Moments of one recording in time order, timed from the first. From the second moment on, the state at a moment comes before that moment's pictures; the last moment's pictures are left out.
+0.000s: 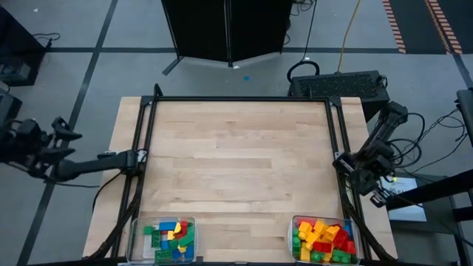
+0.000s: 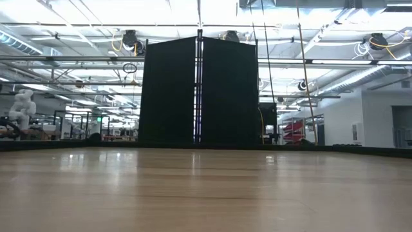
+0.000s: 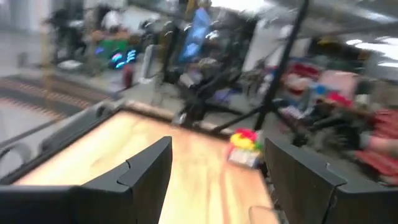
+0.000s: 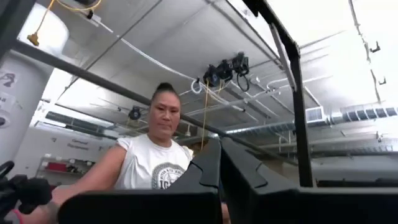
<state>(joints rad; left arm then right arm) 0.16 0.01 1.46 -1.38 0.14 -0.28 0.92 0.40 0.11 1.06 0.05 -0.15</state>
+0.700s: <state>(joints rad) 0.41 0.01 1.94 -1.56 0.11 -0.28 0.92 0.41 0.04 1.16 0.05 -0.15</state>
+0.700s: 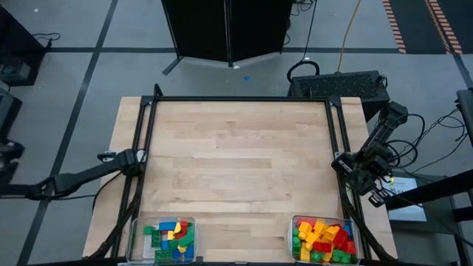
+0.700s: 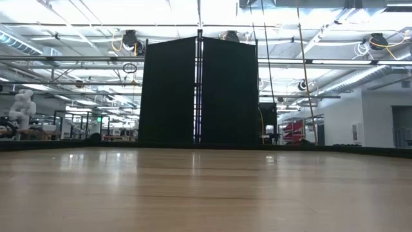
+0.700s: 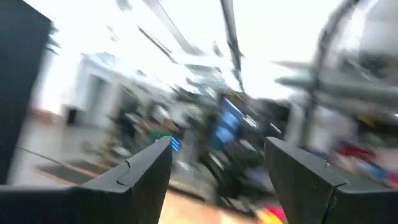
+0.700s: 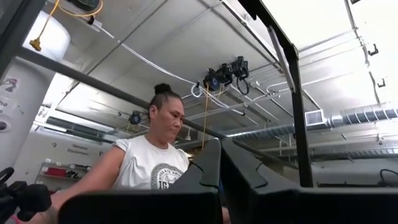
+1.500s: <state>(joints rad) 0.54 0.00 0.70 -0.51 0.49 -0.26 0.92 0.41 0.04 1.11 0.05 -0.29</state>
